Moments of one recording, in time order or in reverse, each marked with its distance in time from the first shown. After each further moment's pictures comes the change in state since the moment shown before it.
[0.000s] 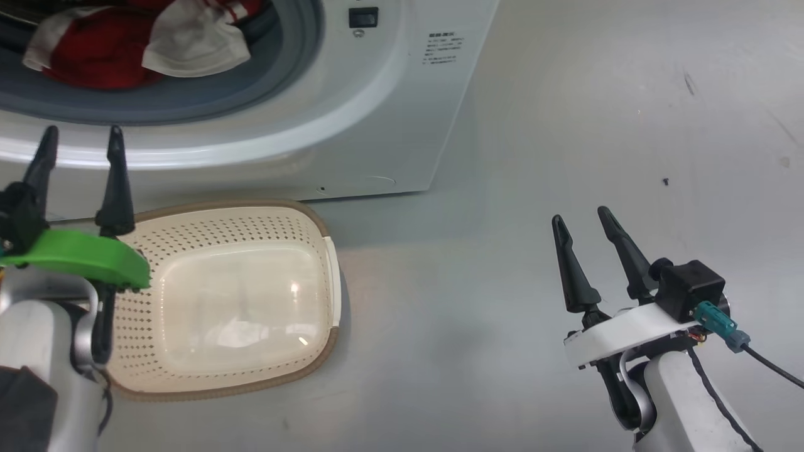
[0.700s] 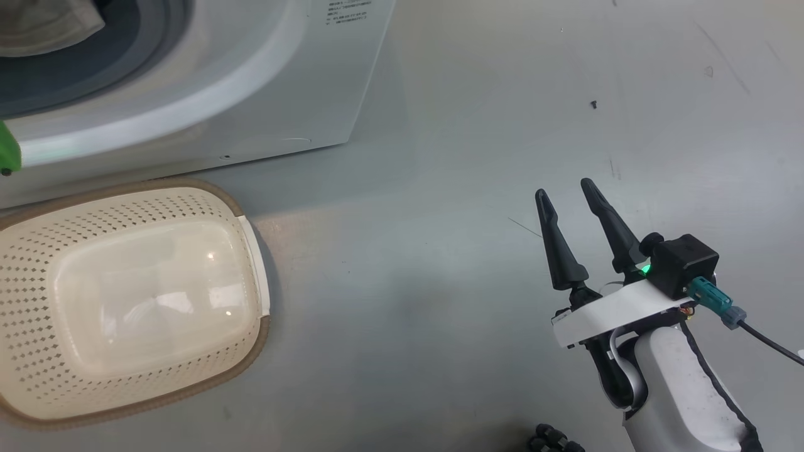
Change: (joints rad) left arm -0.365 0.140 0.036 0.223 0.056 0.060 0.289; right arm -0.077 0.009 0.026 0.003 0.024 0.000 -0.003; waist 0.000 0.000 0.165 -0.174
